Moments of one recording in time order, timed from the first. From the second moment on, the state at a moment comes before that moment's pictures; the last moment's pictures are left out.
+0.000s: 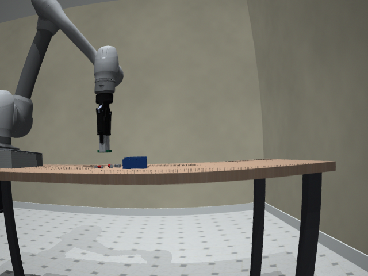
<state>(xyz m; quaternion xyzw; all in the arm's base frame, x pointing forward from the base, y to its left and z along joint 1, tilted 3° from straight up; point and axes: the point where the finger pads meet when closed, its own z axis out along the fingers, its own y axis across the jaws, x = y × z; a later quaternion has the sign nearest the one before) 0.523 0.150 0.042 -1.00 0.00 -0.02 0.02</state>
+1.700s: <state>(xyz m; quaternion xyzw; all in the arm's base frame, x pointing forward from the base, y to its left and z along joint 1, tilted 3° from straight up) 0.633 0.223 0.049 -0.99 -0.11 -0.02 0.02</state>
